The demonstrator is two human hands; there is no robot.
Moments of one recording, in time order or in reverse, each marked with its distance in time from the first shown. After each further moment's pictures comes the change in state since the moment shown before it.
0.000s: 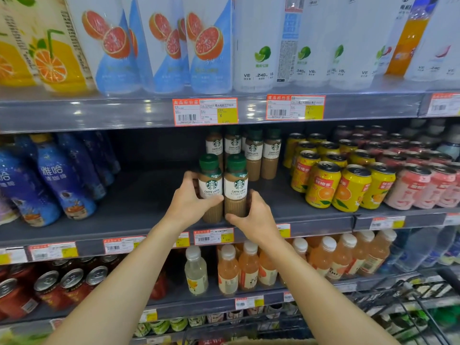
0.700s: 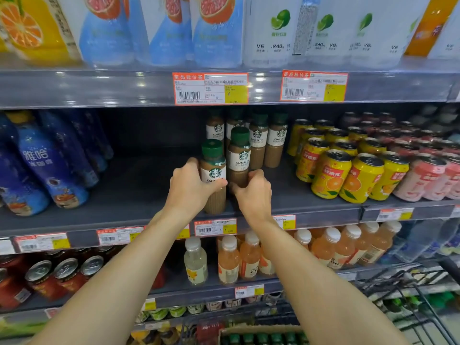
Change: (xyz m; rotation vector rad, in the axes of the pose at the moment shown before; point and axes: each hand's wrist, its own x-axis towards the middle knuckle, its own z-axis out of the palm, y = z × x) left_hand 0.007 0.007 0.002 0.267 0.135 0.038; right_hand 0.038 -0.010 0.023 -0.034 0.260 0.112
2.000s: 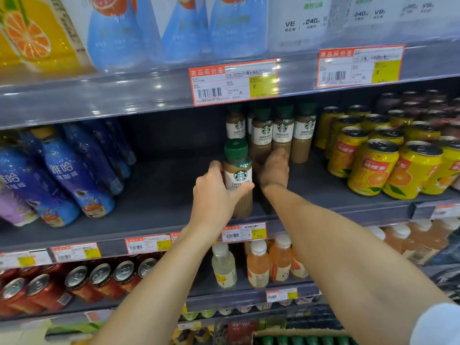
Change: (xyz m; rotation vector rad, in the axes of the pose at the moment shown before) left_hand 0.001 -0.011 0.008 -0.001 0.037 -0.003; right_hand 0.078 -0.003 0.051 -0.106 0.063 0.047
